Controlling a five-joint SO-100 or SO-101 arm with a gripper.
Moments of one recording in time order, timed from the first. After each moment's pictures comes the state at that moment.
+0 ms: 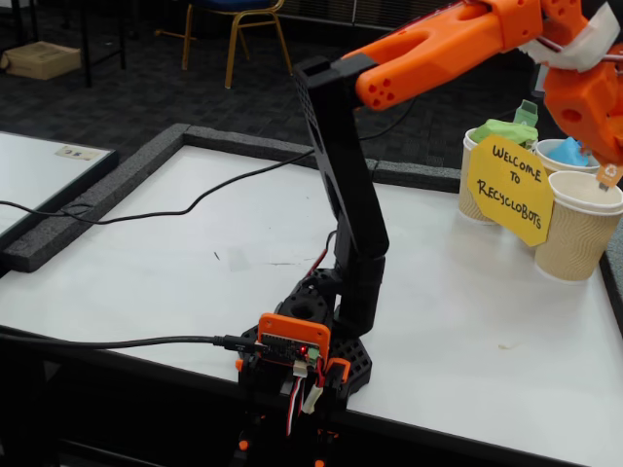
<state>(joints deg) 55.5 110.2 85.5 74.8 -30.0</state>
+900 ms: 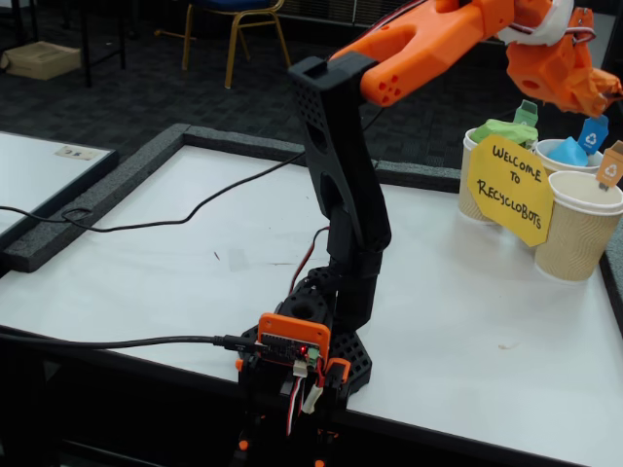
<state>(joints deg) 41.6 110.2 85.4 64.7 -12.7</state>
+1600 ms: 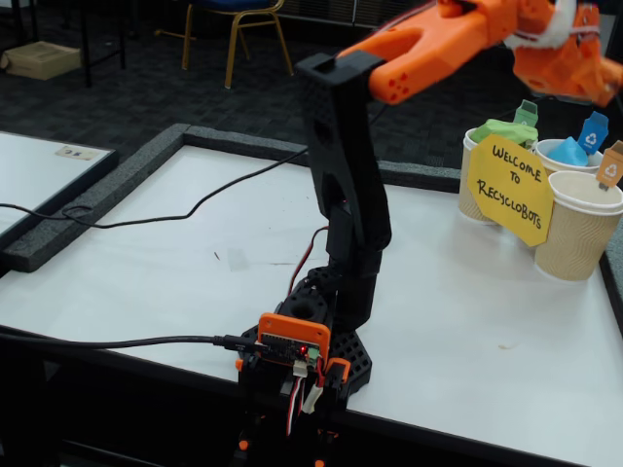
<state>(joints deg) 39.9 105.4 86.8 54.5 -6.9</state>
